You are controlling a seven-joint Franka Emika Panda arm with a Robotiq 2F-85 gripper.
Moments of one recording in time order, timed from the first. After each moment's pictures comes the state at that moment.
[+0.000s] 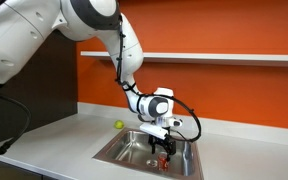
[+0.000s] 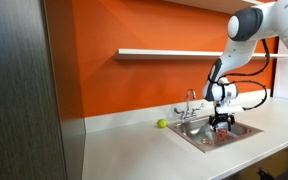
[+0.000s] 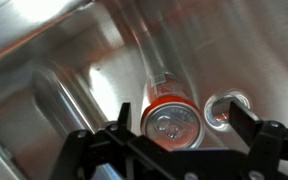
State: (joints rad) arm -0.29 0.59 -0.21 -2.00 0.09 2.54 -0.13
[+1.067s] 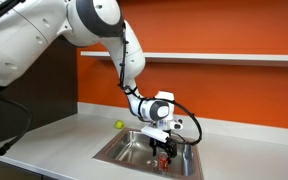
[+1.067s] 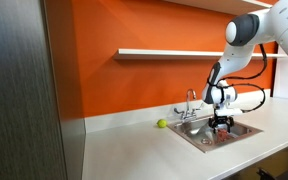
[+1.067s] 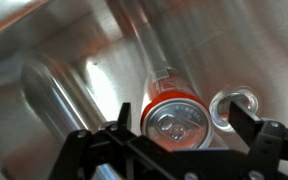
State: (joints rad) arm -0.31 0.65 -0.20 -1.96 0.09 2.55 -0.13
